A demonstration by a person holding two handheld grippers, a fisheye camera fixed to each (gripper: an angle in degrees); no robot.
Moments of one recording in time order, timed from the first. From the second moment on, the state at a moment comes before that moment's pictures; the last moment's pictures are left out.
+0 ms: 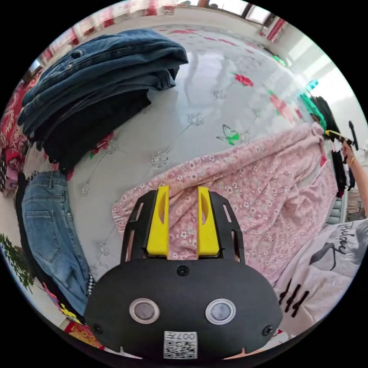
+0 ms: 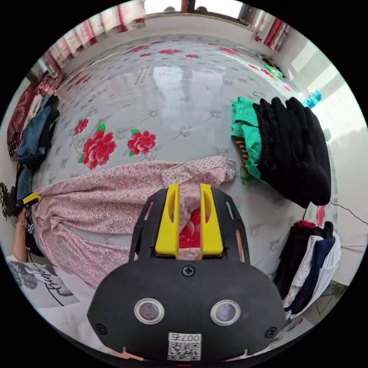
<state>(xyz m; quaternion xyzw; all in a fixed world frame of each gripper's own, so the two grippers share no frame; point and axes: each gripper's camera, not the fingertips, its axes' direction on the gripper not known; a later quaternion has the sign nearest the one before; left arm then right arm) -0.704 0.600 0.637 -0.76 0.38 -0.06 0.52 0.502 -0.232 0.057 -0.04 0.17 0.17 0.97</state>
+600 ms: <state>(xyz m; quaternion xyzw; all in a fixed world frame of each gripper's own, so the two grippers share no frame) -0.736 0.654 0.645 -0.77 0.24 -0.24 0.54 0.582 -0.113 0.026 0.04 0.15 0.42 0.89</state>
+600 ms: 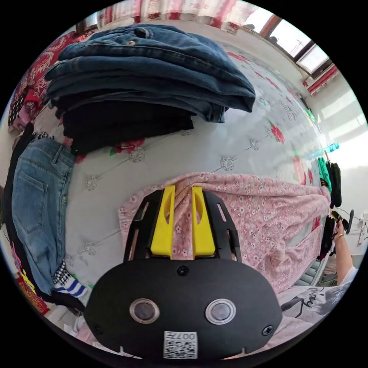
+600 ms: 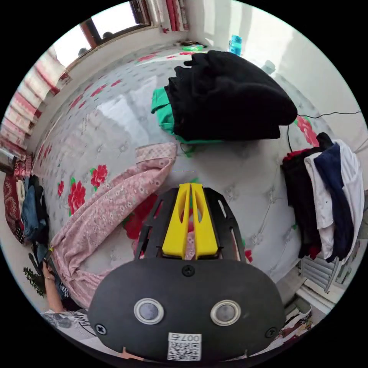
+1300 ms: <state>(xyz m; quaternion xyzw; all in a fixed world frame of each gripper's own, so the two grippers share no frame) -0.873 0.620 0.396 -0.81 0.11 -0.31 0.48 0.522 0.117 0.053 -0.05 0.11 0.46 0.88</state>
